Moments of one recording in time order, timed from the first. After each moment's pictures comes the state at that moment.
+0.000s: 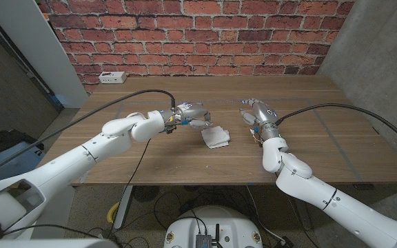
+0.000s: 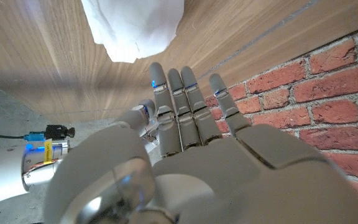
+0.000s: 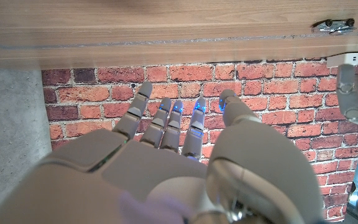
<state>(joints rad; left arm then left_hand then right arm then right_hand) 0.69 0.81 0.67 -1.74 0.66 -0.28 -0.02 0.56 0.15 0.71 -0.04 0.21 0.90 0.08 0.31 0.39 0.64 0.02 0.45 0.51 0.58 -0.04 0.41 0.41 0.15 0.15 0.90 0.23 -0.98 -0.67 -0.68 -1.95 -0.46 -0.57 -0.48 0.65 0.15 0.43 -0.14 0.18 0.48 -0.07 0.20 0.19 0.32 0.00 0.22 0.21 0.23 -0.04 0.30 0.30 0.25 0.09 0.48 0.18</state>
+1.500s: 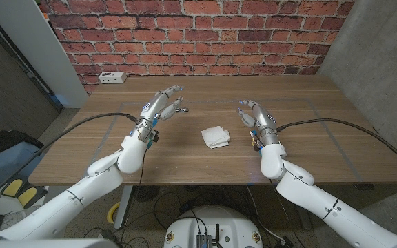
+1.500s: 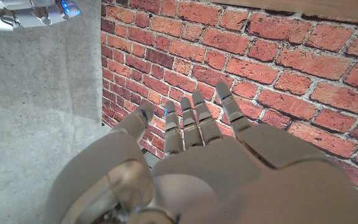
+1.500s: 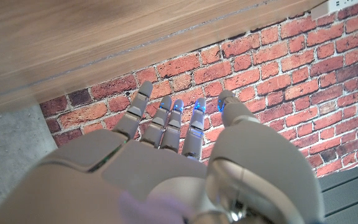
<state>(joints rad) 1.07 0.75 0.42 -1.77 0.37 -0.29 0.58 0.44 0.17 0.70 -0.04 0.20 0.39 0.02 0.18 0.24 0.34 0.06 0.22 0.35 0.34 0.03 0.26 0.31 0.04 0.19 0.87 0.19 -1.08 -0.60 -0.59 -1.94 -0.31 -0.37 -0.58 0.65 0.16 0.44 -0.14 0.18 0.51 -0.05 0.20 0.19 0.35 0.00 0.22 0.21 0.25 -0.04 0.31 0.31 0.26 0.08 0.48 0.18</state>
